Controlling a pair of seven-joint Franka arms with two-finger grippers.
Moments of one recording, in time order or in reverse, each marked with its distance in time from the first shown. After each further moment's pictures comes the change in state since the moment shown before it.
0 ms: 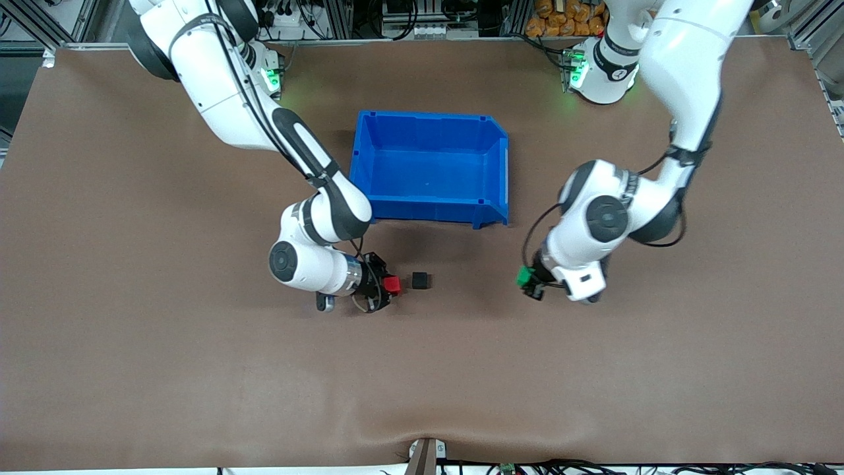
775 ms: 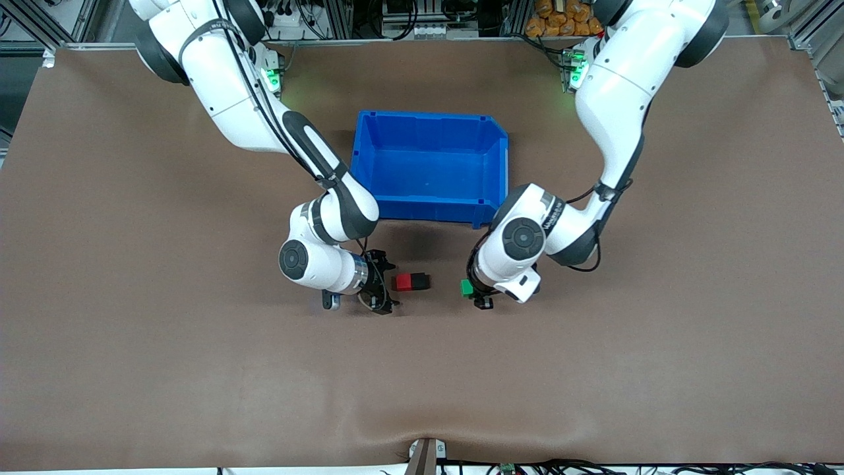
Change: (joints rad) left arm -0.156 0.242 0.028 0.237 0.000 0.000 -0.476; right arm 0.008 0.012 -0.017 0.011 0.000 0.012 0.001
